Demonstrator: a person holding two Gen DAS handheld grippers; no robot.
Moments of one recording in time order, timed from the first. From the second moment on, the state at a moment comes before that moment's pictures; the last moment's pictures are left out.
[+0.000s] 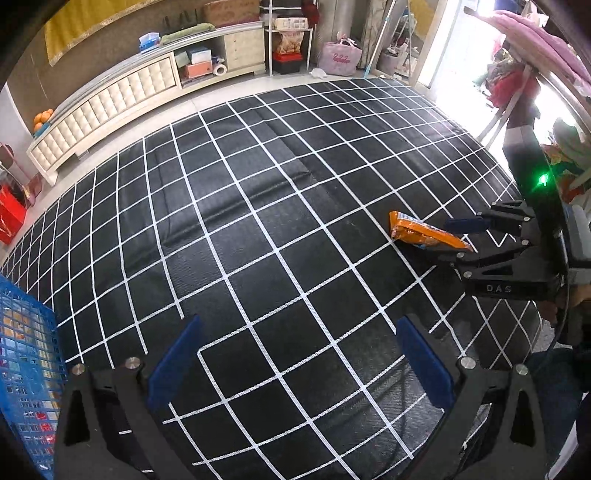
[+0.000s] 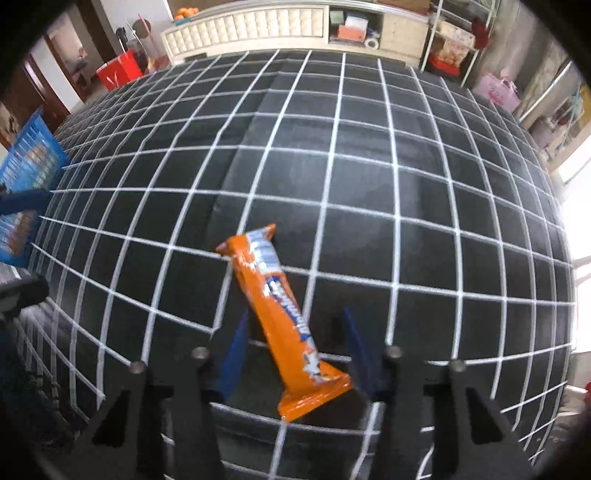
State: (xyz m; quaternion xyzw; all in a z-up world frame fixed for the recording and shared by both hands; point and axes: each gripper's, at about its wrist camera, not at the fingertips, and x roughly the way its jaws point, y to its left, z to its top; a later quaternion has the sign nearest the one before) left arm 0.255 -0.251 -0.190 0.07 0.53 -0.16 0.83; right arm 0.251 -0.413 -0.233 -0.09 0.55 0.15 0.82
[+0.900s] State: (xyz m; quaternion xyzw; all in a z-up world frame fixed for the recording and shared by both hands) left arm 0.153 -0.091 -0.033 0.02 0.42 -0.08 0.91; right arm 0.164 -0.244 -0.046 -0.12 0.40 0.24 0.88
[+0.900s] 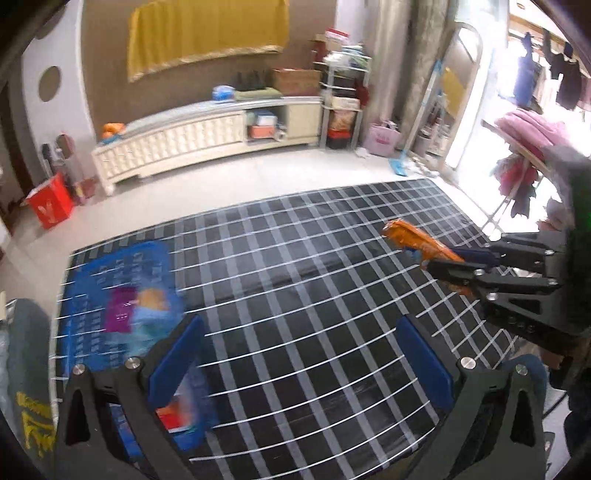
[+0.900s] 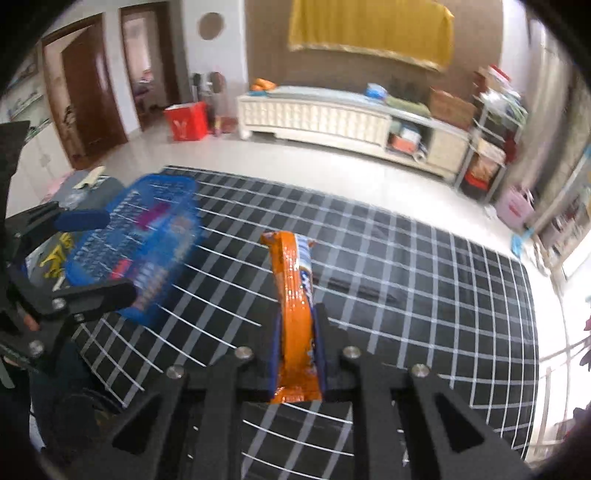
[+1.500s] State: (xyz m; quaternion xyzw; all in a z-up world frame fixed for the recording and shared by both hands) left arm 0.083 0.093 -0.034 -0.04 0.42 0.04 0.91; right arm 0.126 -0.054 -0.041 -0.20 0.39 0.30 0.84
